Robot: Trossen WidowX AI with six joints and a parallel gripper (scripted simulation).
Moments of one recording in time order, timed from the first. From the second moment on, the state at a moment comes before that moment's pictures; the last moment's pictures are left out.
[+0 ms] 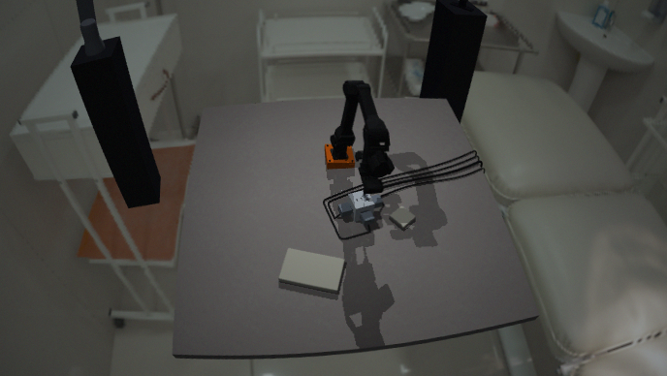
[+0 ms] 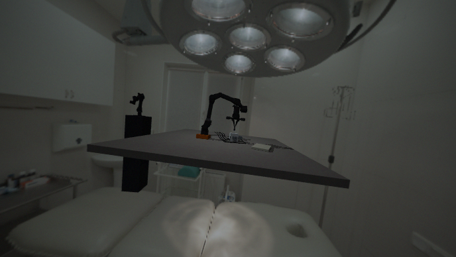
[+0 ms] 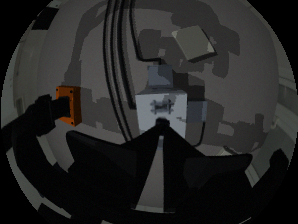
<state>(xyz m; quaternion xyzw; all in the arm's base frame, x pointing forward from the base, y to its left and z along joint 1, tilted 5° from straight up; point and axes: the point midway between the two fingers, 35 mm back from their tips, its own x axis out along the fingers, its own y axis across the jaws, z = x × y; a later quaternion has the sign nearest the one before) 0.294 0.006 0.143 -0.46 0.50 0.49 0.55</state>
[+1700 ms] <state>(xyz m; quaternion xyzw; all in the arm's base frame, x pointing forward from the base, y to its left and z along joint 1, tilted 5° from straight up) 0.294 0.007 0.140 -0.52 0.43 0.55 0.49</state>
